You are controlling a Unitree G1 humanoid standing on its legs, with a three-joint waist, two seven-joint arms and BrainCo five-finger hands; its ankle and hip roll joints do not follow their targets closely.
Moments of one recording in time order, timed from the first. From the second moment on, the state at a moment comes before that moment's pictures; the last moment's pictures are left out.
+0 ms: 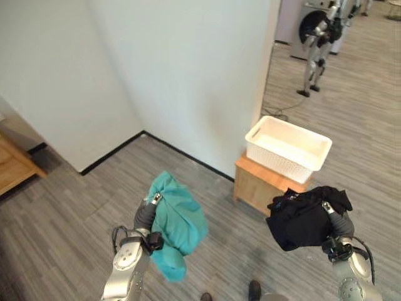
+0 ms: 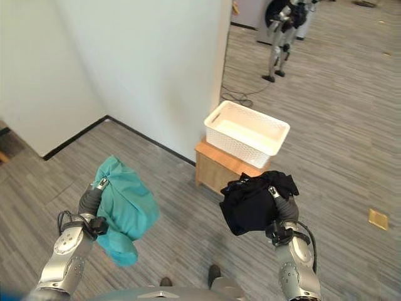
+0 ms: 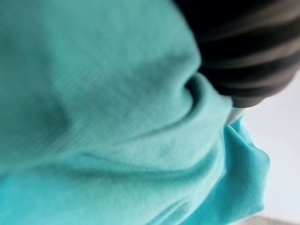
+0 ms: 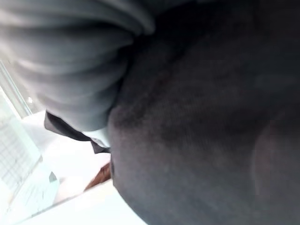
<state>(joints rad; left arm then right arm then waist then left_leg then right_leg) 0.11 0.33 -0.01 0.13 -0.46 -0.10 0.00 0.19 -0.26 -0.09 0.14 0.71 -0.14 0.03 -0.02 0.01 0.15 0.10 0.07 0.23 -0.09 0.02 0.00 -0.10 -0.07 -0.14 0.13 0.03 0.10</state>
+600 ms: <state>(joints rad) 0.01 0.34 -0.10 0.18 -0.49 -0.10 -0.01 0.14 -0.33 -0.05 0.20 0.72 -0.14 0.03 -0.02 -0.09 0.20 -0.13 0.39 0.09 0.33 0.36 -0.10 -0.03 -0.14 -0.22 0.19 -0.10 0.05</state>
